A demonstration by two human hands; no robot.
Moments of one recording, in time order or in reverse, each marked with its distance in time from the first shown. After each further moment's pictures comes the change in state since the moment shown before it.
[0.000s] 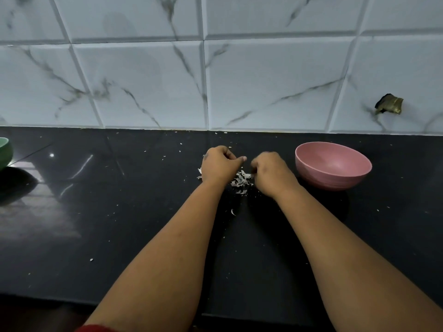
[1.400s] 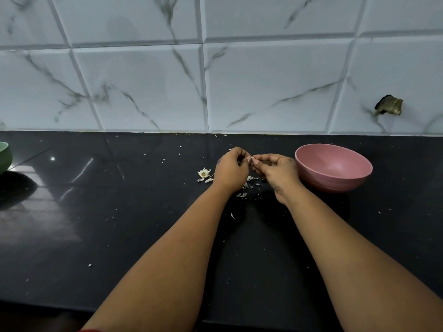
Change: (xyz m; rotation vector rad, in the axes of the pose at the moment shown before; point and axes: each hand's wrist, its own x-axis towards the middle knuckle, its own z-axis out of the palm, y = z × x) left_hand -0.011 0.009 0.013 -0.104 -0.166 0.180; right_hand 0.002 0.009 0.014 1.316 0.165 0.424
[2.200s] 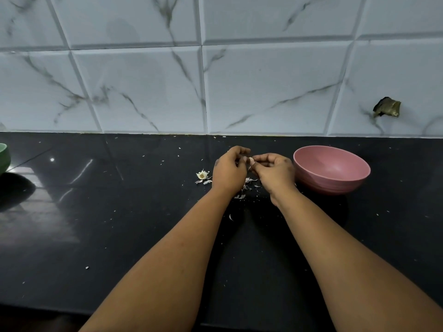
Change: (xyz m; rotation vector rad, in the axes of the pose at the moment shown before) left_hand -0.004 0.002 0.002 -0.106 0.074 0.023; right_hand -0.001 0.001 0.009 -0.134 0.146 -0.067
